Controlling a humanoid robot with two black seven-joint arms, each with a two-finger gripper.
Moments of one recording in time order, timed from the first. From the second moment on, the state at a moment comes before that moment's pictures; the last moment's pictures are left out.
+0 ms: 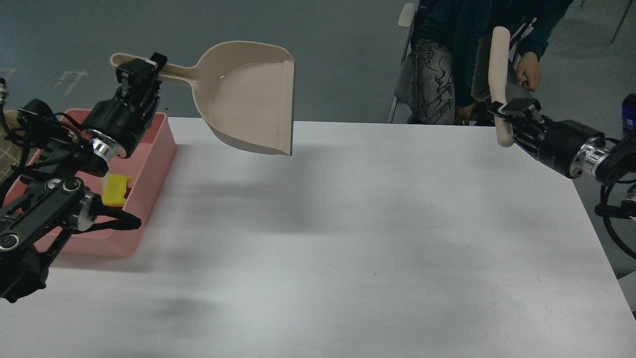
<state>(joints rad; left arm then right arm) -0.34 0.56 -1.04 -1.34 0.88 0.13 -0.23 0.57 -0.64 0.97 1.21 -1.07 0.33 -0.02</state>
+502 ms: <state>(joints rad) -0.26 0.35 -0.93 -1.28 1.12 0.24 -0.26 0.56 -0.65 0.96 1.21 -1.07 0.33 -0.02</state>
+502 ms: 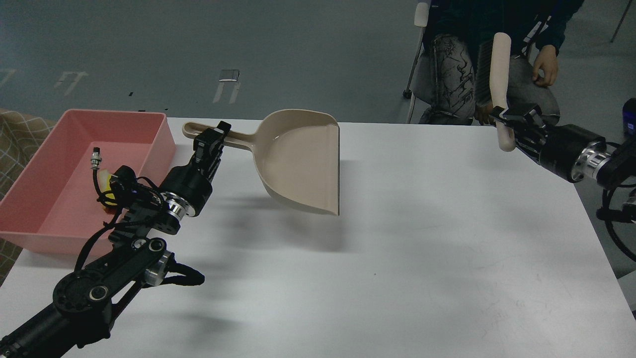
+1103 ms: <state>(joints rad) -0.23 0.26 -0.92 -1.14 1.19 0.27 -0.29 0.53 -0.65 0.95 1.22 -1.07 0.35 -0.02</state>
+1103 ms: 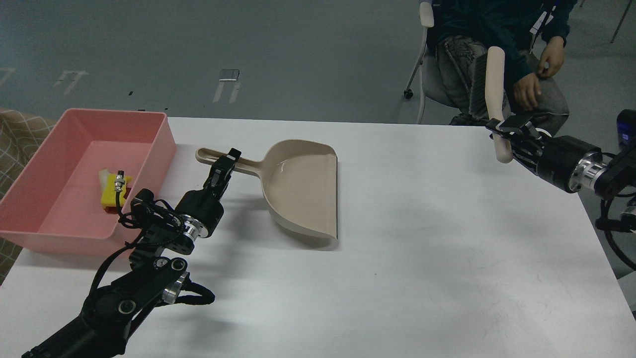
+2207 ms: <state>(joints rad) -0.17 0.20 -0.92 -1.08 1.21 0.24 -0.32 0.53 -0.65 0.95 1.22 -1.07 0.37 -0.02</state>
